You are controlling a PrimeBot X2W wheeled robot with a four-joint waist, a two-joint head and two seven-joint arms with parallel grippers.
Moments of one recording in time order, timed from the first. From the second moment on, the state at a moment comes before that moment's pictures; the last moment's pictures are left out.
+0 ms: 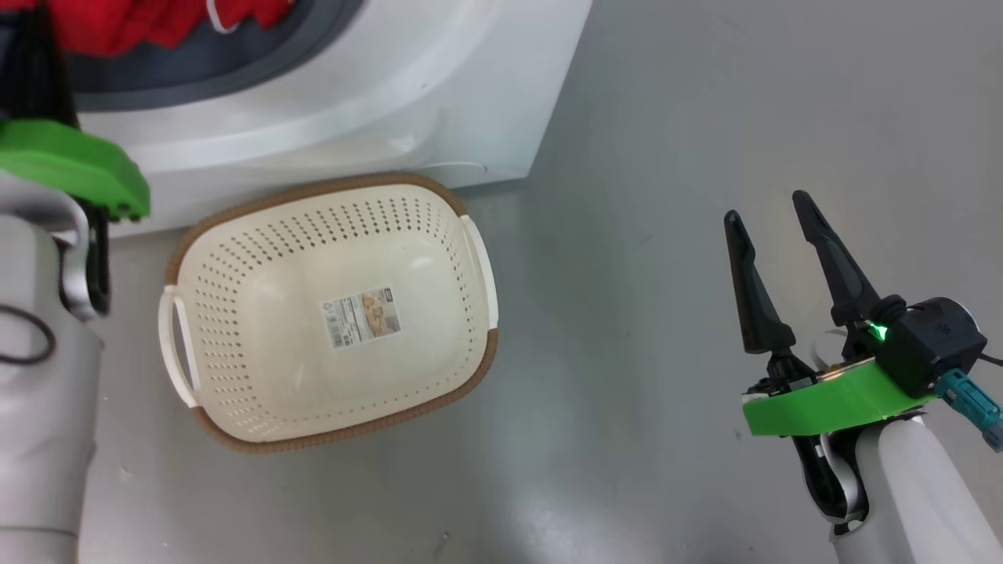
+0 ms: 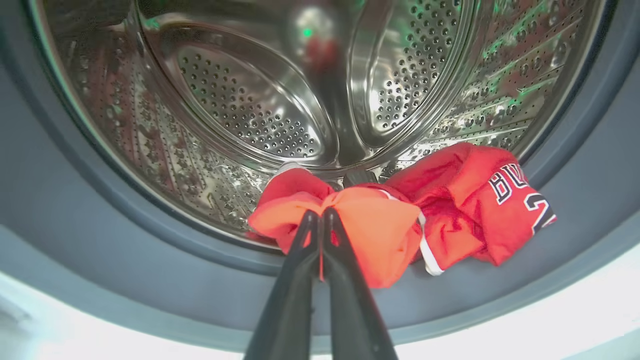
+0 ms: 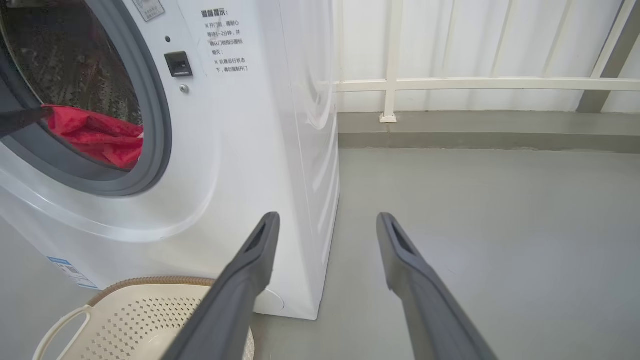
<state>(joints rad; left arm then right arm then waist) -1.02 0.27 -0.12 0.84 -0.26 0.03 -0.25 -0.27 -0.05 0.05 0.10 0.24 0.12 -0.26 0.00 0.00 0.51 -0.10</state>
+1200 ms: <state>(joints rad) -0.33 0.23 -0.11 0.19 -0.28 0.07 -0.21 -0.18 -0.05 0.04 0.13 0.25 0.12 -0.26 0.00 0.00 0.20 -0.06</state>
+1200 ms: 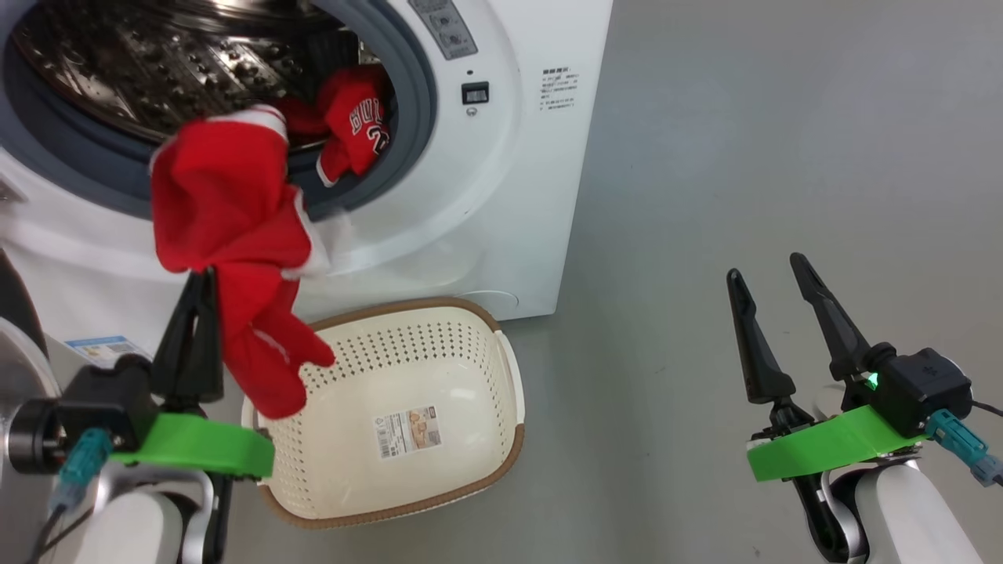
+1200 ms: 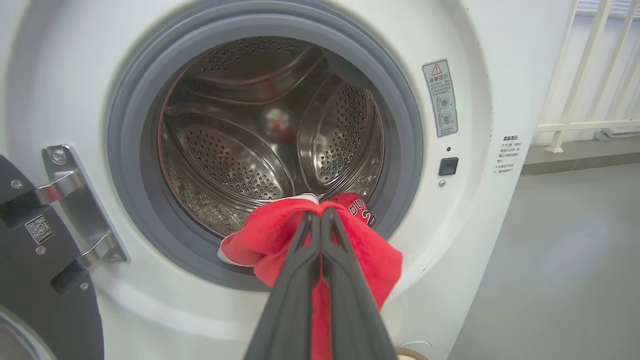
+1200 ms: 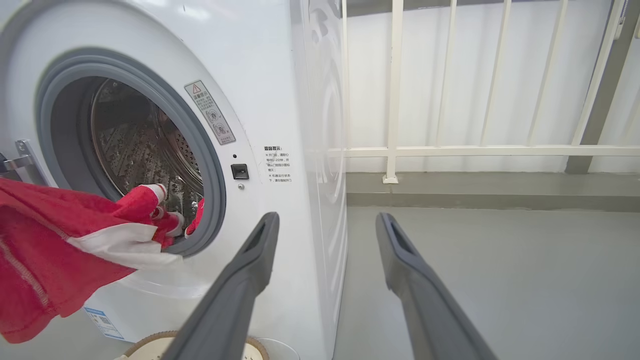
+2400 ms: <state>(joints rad) -0.34 0.17 -0.13 0.30 -0.35 0.10 -0.20 -0.20 -0.05 0.04 0.12 0.26 0.12 -0.26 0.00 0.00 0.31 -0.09</state>
